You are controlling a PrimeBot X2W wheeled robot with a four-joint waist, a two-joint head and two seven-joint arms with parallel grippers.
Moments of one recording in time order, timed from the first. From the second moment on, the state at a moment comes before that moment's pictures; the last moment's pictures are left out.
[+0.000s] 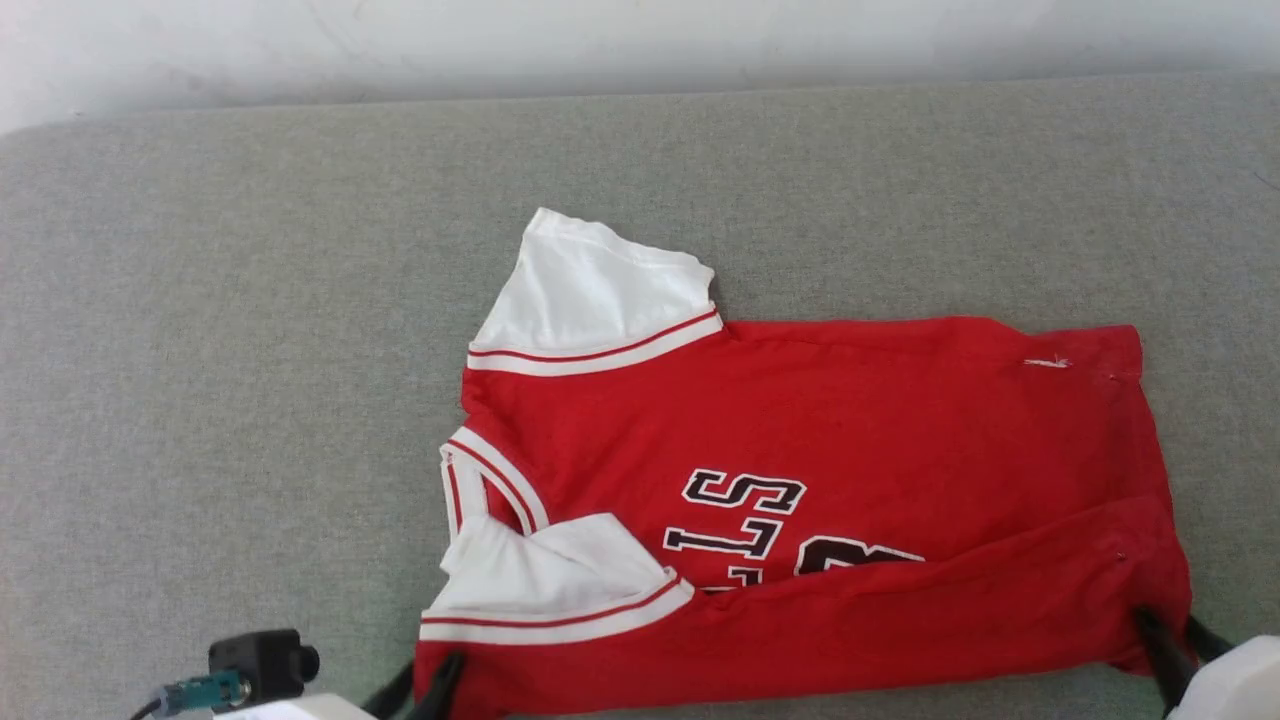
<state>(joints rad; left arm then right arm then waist) 0.29 0.31 -0.18 -0.27 -0.75 0.17 0.42 0.22 -0.06 -0.31 -0.22 0.32 0.13 0.62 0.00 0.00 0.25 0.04</state>
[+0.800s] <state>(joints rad) -0.56 0.42 -0.16 -0.13 -0.52 -0.01 0.24 -0.08 -0.05 -0.16 -0.27 0.18 0.13 0.21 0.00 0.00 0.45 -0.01</state>
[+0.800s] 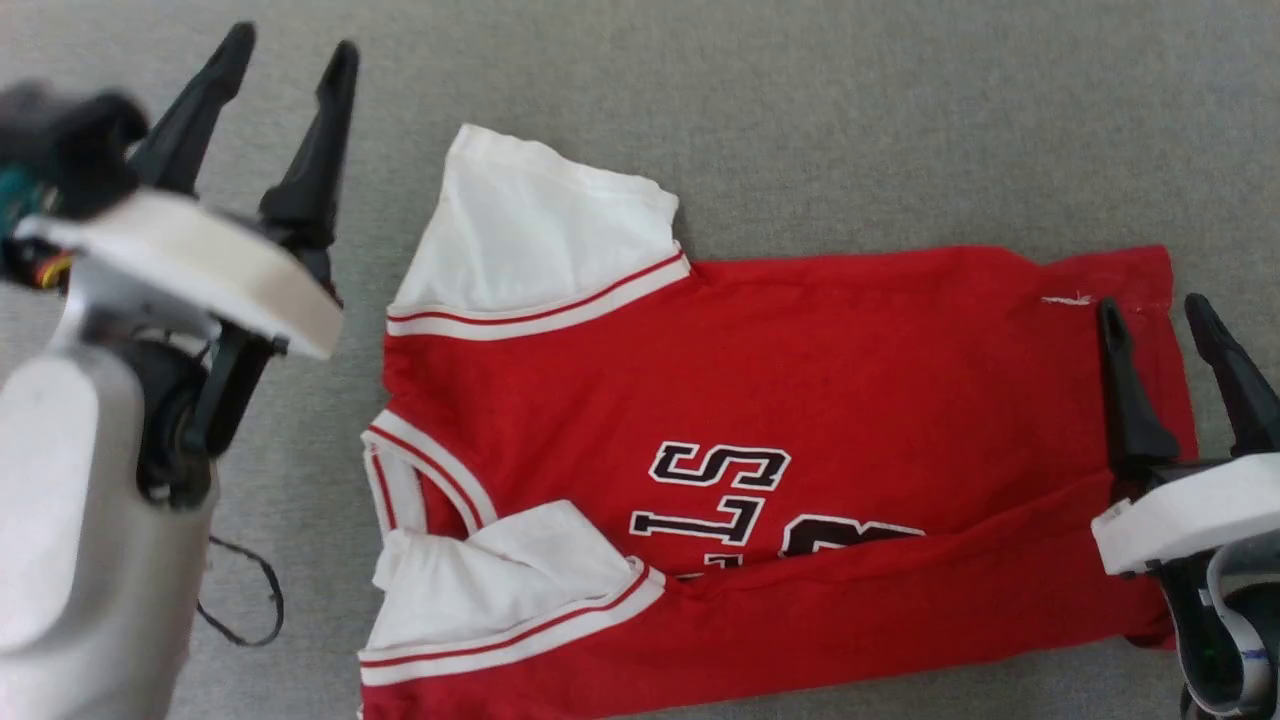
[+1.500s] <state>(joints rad) -0.75 0.54 -0.29 0.08 -0.69 -0.08 0.83 -0.12 -0.05 -0.15 -0.19 0.19 0.13 0.18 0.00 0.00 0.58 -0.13</state>
